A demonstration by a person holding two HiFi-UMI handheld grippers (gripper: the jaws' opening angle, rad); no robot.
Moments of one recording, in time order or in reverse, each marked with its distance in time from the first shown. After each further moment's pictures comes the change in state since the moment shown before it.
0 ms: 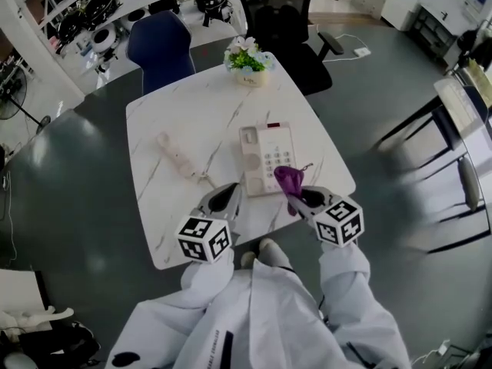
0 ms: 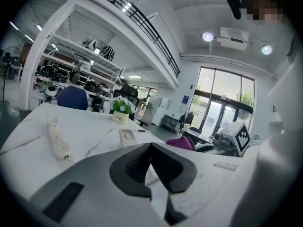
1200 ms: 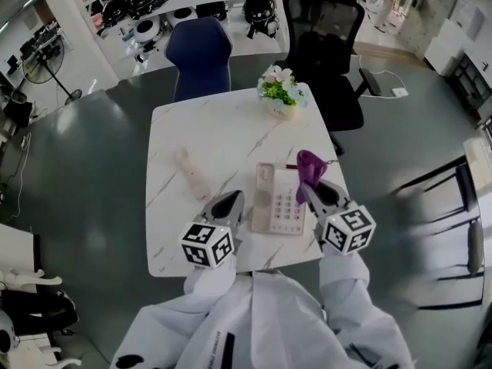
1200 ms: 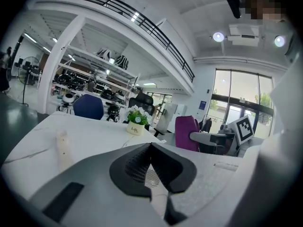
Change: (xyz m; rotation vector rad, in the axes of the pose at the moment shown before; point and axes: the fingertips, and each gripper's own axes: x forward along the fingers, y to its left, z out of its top) left arm 0.038 0.043 0.053 -0.043 -0.089 0.200; right arm 0.032 -0.085 0.134 -0.018 -0.287 0.013
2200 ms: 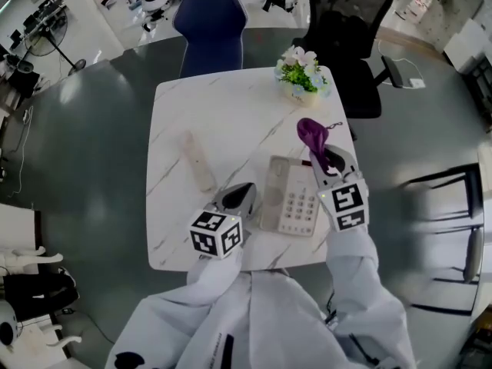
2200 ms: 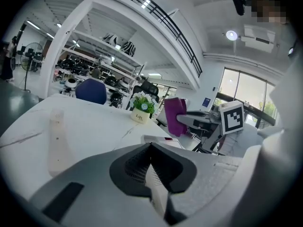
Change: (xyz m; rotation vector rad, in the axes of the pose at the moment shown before) left arm 0.037 0.034 -0.037 -0.098 0.120 0.006; right arm 0.092 -0.026 0.018 -0.486 0.165 -0.077
